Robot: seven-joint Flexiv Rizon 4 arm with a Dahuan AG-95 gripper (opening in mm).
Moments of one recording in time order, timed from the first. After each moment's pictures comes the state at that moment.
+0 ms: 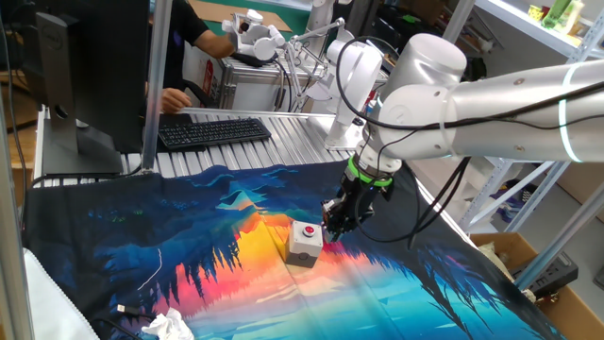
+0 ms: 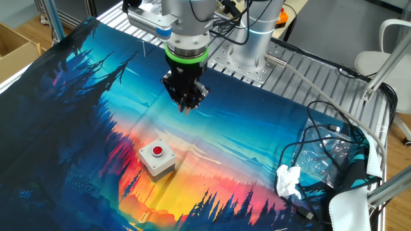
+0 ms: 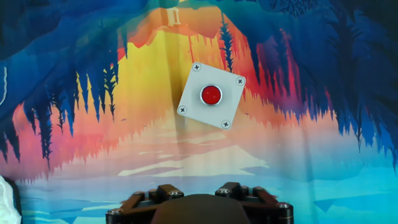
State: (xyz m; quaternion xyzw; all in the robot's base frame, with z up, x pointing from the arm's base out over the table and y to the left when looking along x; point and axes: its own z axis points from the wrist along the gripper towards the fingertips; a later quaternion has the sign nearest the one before) arm 0.500 0.000 0.170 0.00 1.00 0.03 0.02
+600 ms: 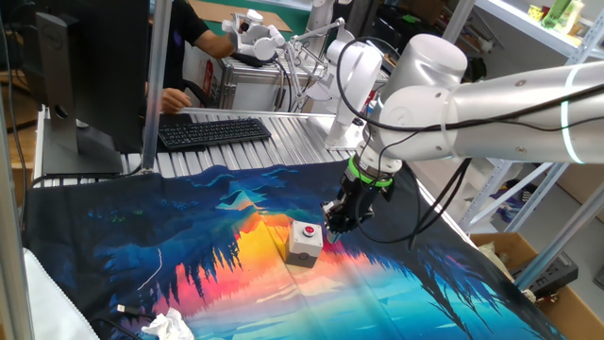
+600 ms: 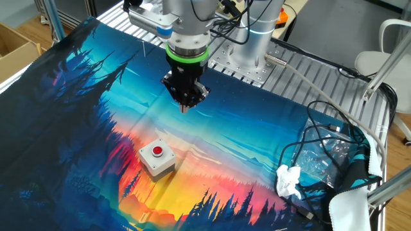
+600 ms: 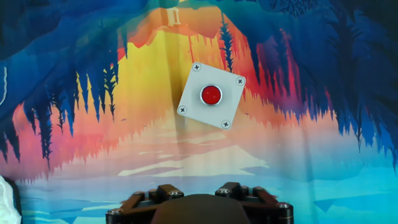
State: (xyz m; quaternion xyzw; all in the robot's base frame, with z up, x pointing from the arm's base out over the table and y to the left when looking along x) arm 0.502 0.001 0.170 0.00 1.00 0.03 0.03
